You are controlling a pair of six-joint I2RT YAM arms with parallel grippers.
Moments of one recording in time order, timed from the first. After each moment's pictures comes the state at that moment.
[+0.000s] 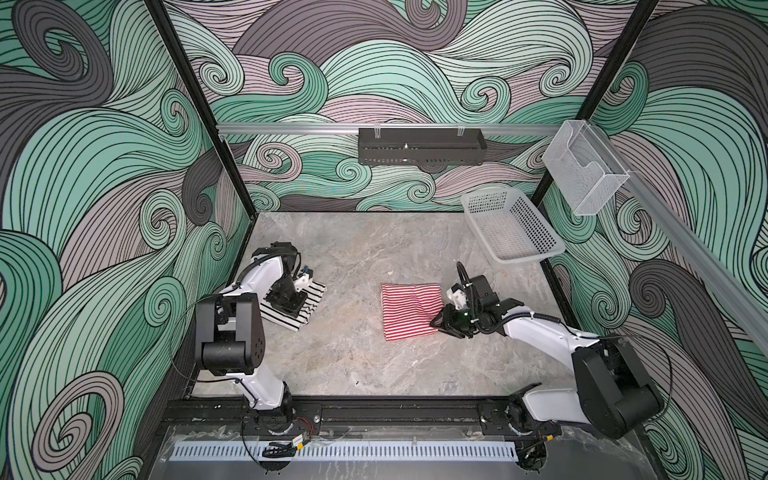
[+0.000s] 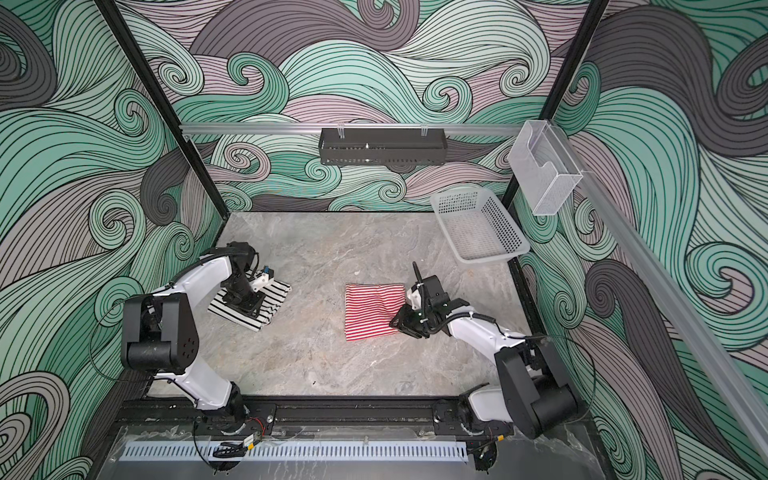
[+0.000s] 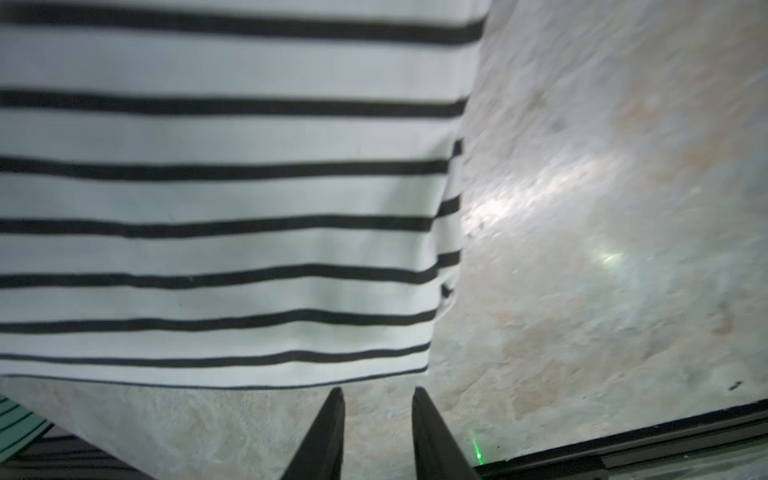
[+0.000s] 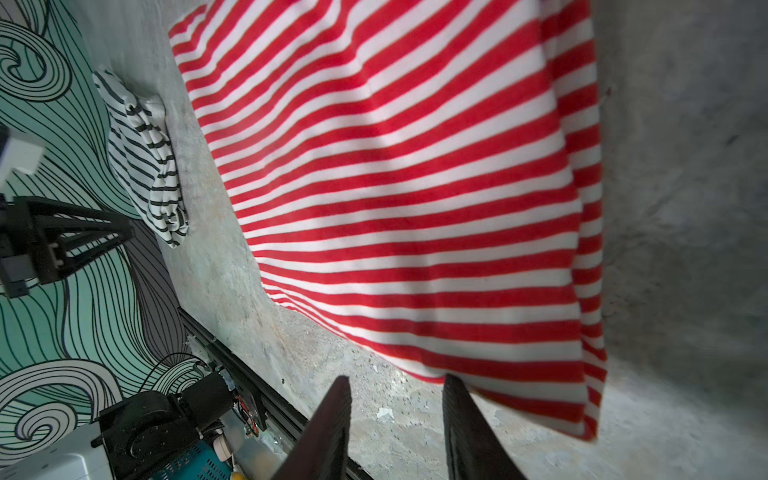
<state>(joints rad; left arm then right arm) 0.04 1.66 1.12 -1.12 -0.05 0.46 0.41 1.38 0.64 -0.35 -0.53 0.67</state>
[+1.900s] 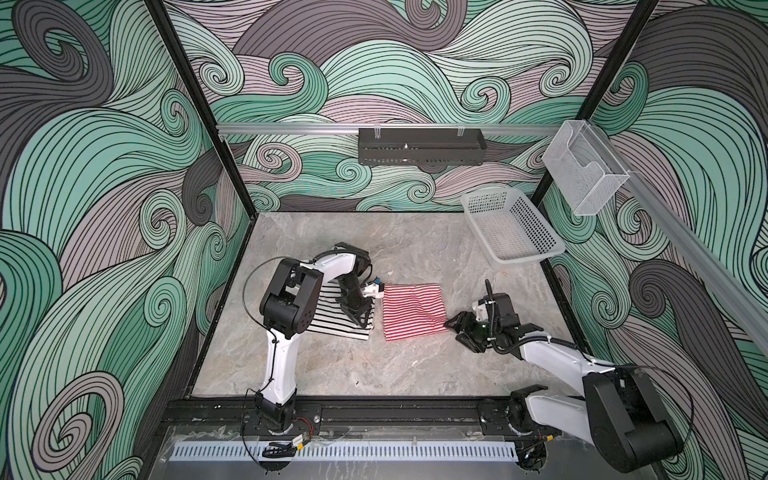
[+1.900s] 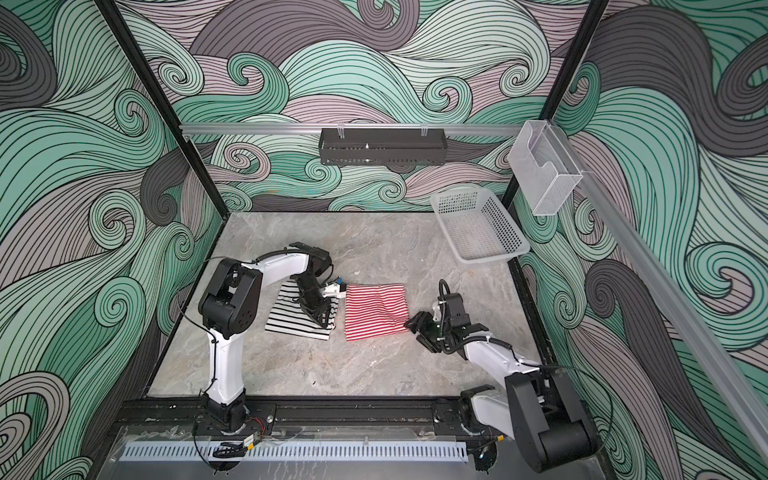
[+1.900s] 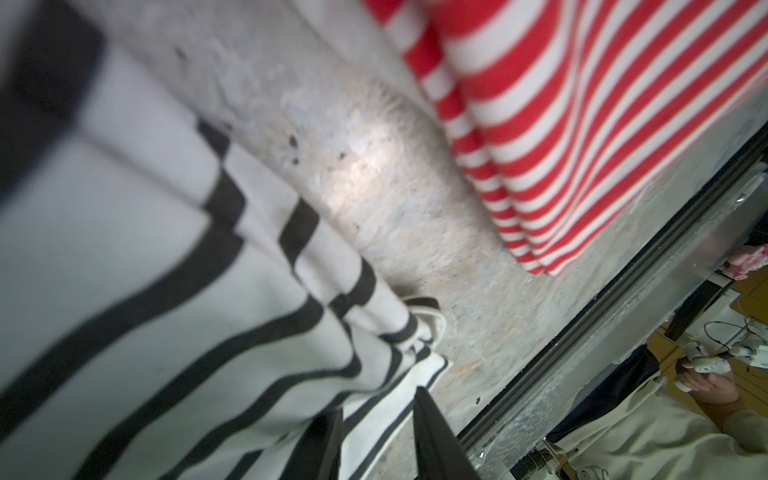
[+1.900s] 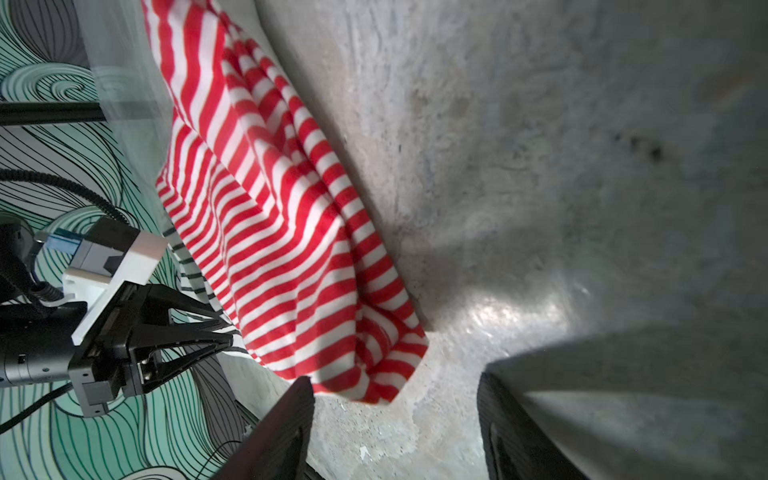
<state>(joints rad) -0.45 2.08 1.50 -1.28 0.39 0.39 0.25 1.20 0.36 -0.14 -0.48 0.93</state>
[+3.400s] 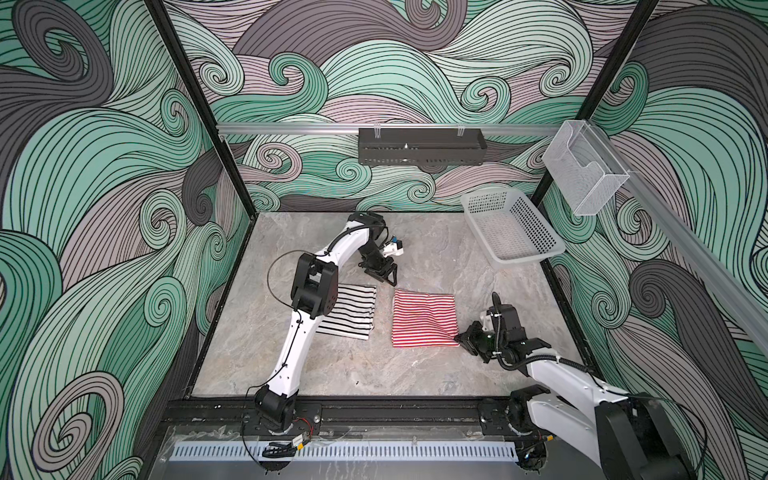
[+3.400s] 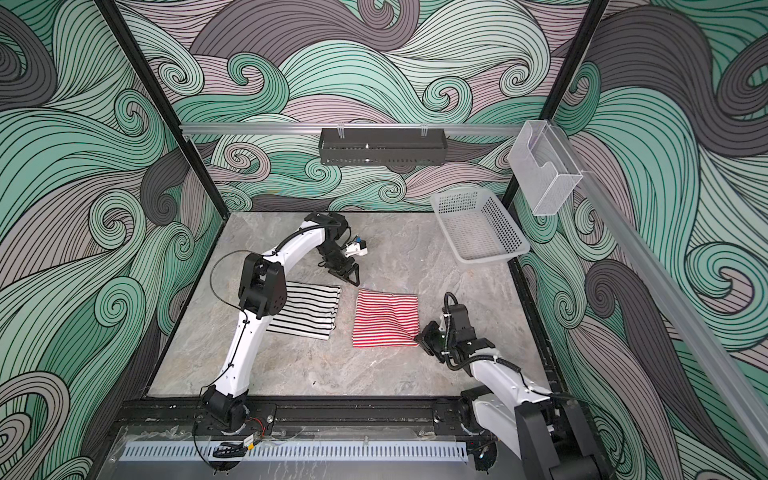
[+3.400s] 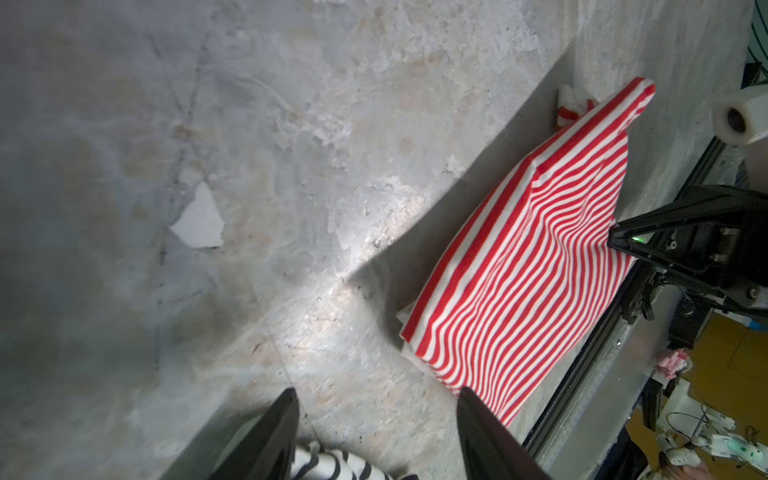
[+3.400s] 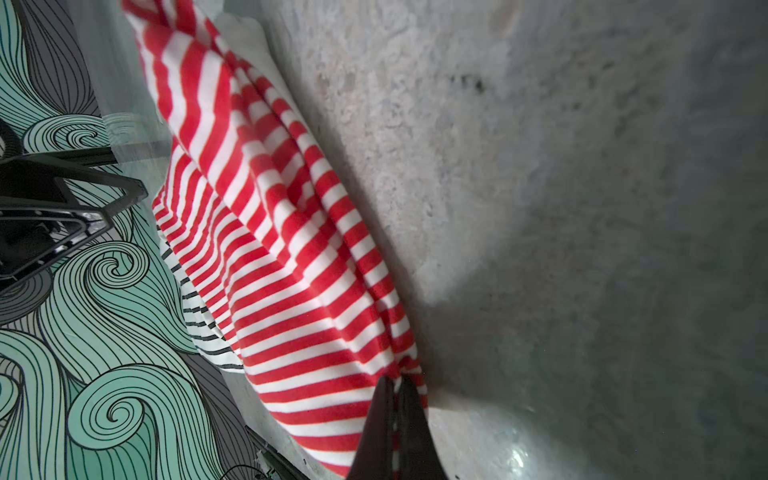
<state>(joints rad) -0.46 2.49 2.26 -1.39 0.55 0.30 0.25 1.03 0.25 -0.19 -0.43 1.00</state>
